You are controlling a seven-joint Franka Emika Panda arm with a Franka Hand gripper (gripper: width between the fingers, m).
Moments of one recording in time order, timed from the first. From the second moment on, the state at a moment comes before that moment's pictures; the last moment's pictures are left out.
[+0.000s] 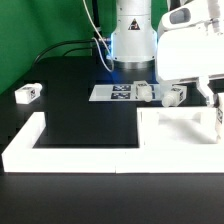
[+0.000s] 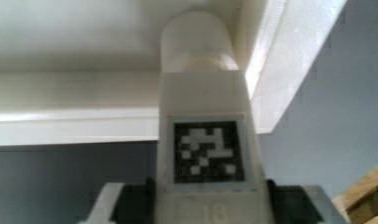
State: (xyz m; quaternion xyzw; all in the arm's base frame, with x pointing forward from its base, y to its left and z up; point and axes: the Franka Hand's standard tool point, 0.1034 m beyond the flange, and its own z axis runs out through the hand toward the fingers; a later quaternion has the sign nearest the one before) arm 0.626 0.108 0.082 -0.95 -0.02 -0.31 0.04
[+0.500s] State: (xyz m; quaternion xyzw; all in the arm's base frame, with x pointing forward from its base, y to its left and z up) arm 0.624 0.117 0.078 -0.97 -0.01 -0.24 0.05
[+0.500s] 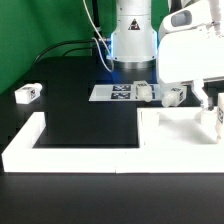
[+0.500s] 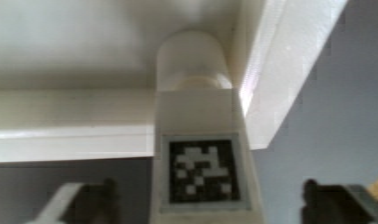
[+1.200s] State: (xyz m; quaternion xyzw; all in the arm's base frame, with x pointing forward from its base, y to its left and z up) arm 0.640 0.108 0.084 -1.00 -0.01 0.01 0.08
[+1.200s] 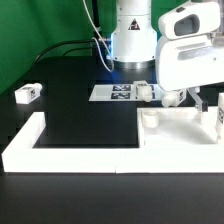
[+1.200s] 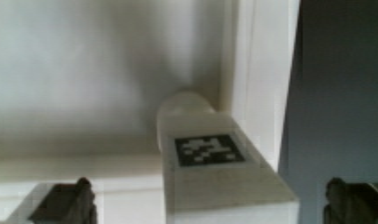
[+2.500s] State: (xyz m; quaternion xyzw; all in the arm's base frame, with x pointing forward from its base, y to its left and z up) arm 0.640 0.106 0.081 -0.85 0.52 0.04 0.09
